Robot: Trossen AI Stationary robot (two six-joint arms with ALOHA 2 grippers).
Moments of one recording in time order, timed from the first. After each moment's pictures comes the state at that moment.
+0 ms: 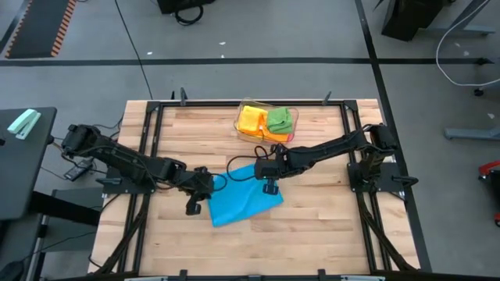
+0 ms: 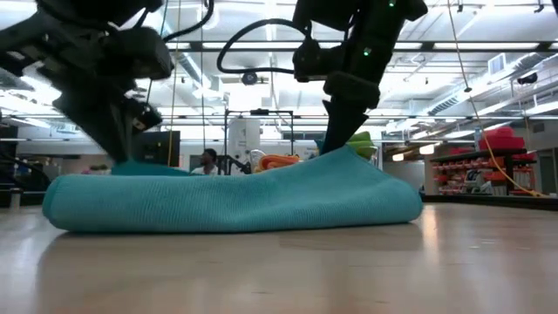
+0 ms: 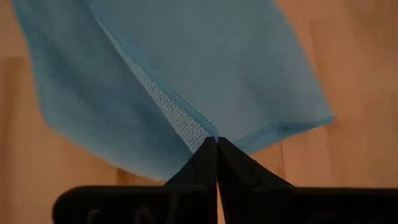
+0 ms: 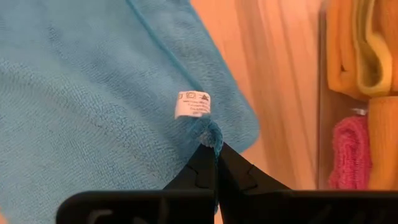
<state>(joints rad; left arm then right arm) -0.26 1.29 0.63 -0.32 0.03 -0.24 0.11 1.81 1.28 -0.69 0.32 0.25</state>
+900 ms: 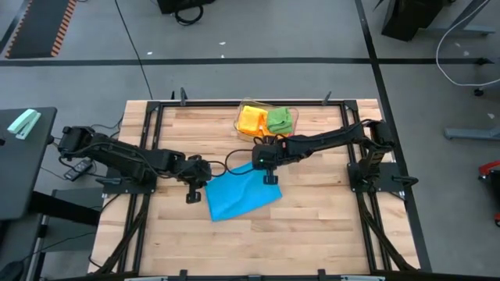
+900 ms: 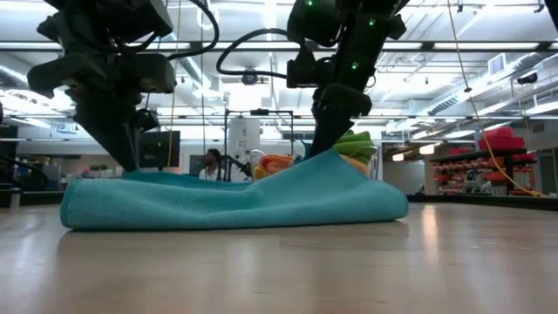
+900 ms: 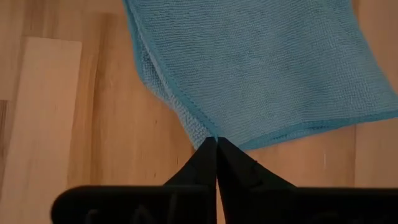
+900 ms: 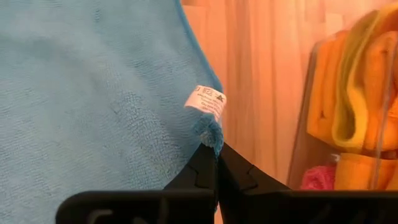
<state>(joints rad) -0.12 1.25 0.63 -0.47 -0.03 -0.20 -0.01 1.81 1.28 -0.61 0.22 -0.05</state>
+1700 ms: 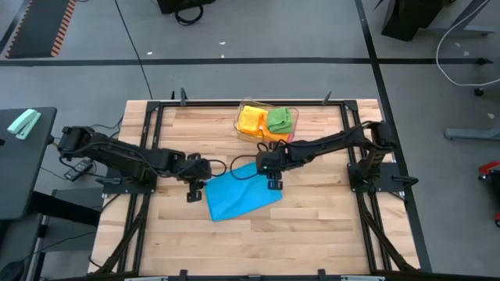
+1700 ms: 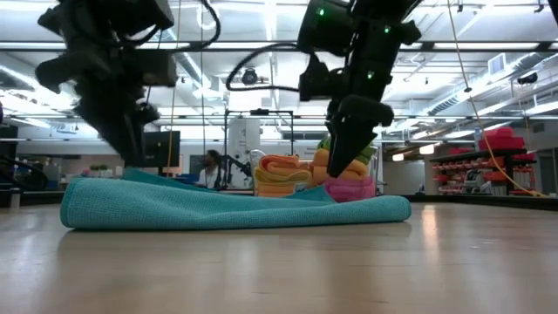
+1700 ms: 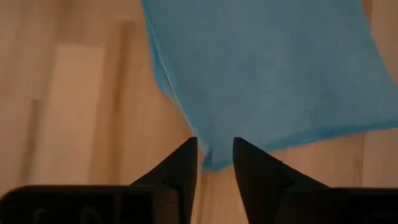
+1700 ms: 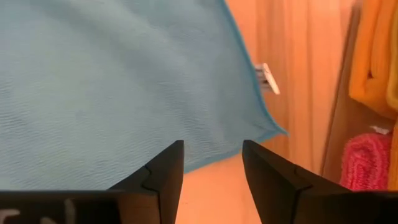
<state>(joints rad) -0.13 1.24 0.66 -0.52 -0.07 -0.22 0.02 1.80 1.20 -0.61 0.21 0.03</state>
